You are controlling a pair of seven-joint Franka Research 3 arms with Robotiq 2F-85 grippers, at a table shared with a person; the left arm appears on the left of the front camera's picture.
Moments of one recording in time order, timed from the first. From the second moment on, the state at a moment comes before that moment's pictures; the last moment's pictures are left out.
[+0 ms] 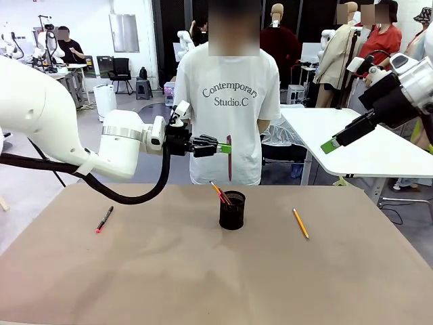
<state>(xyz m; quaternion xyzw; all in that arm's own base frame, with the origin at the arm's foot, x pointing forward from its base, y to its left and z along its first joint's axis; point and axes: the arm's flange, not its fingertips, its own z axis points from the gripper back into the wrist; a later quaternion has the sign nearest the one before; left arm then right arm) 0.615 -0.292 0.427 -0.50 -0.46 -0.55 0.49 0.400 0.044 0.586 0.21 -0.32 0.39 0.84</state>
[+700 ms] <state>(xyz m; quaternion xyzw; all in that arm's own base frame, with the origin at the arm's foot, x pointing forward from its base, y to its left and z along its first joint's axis) 0.622 -0.300 0.408 -0.51 -0.45 -0.55 0.49 0.400 0.044 0.586 0.21 -0.32 0.39 0.84</state>
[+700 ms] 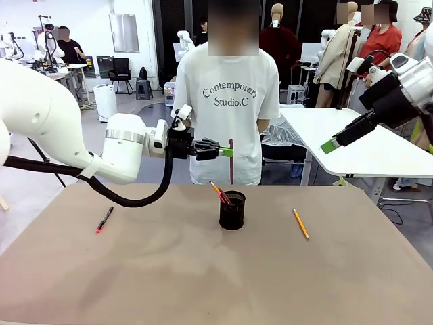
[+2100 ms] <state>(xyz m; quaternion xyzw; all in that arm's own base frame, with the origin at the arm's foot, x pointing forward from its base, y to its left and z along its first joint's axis) 0.655 -0.318 0.355 -0.48 -0.48 -0.57 0.47 0.400 0.044 0.586 0.21 -0.32 0.39 0.84</state>
